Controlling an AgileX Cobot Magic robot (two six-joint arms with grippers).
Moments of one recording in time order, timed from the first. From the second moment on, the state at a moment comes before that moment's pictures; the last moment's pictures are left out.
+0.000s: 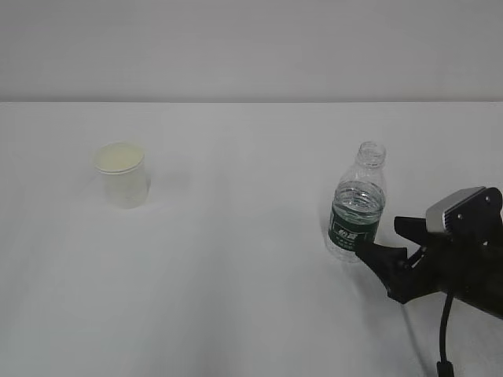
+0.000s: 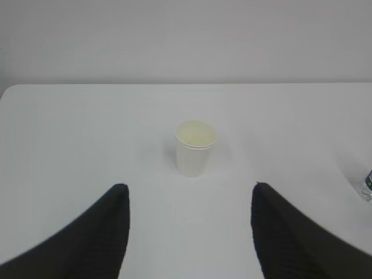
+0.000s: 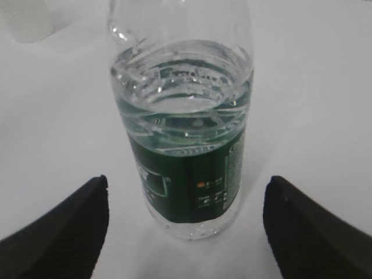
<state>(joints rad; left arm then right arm) -0.14 0.30 -0.58 -0.09 0.65 -0.05 0.05 1.95 -0.34 -0.52 -1.15 0.03</state>
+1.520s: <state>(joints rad) -0.14 0.31 -0.58 -0.09 0.65 -0.05 0.05 2.08 -0.55 -0.62 -1.15 0.07</state>
